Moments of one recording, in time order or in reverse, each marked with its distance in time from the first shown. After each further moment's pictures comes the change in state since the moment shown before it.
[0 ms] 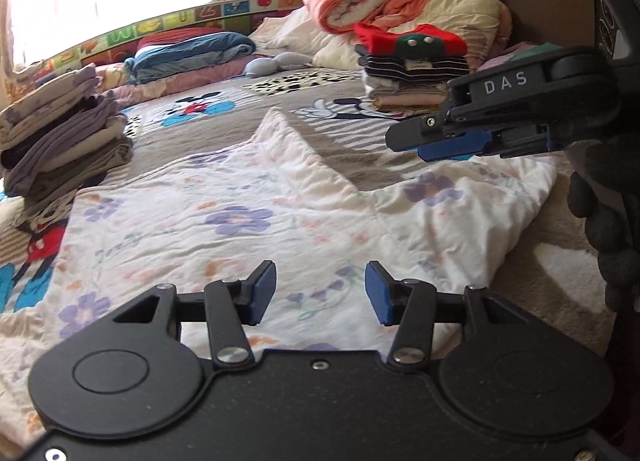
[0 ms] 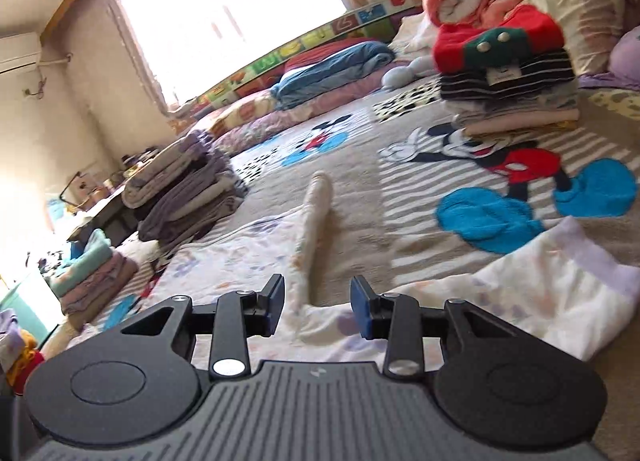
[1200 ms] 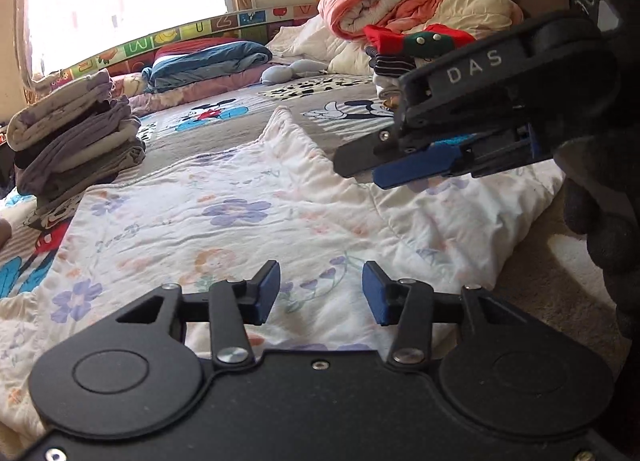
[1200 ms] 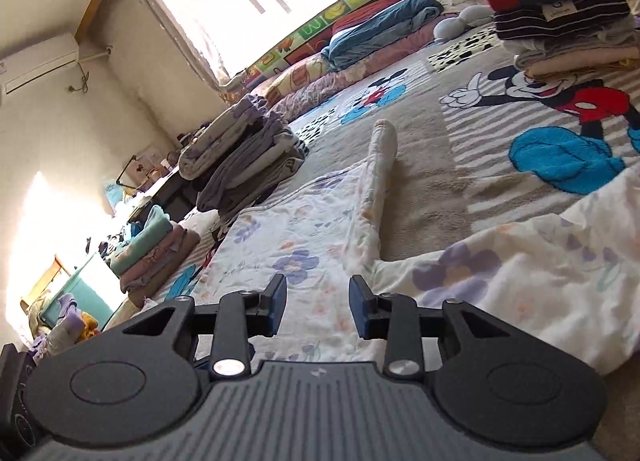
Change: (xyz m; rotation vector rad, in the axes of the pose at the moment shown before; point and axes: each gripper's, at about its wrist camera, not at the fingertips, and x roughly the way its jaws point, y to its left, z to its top) left arm 0.026 -0.026 -0.019 0.020 0.003 0.012; right arm 0.024 0.007 -0.014 0.035 0.117 0.185
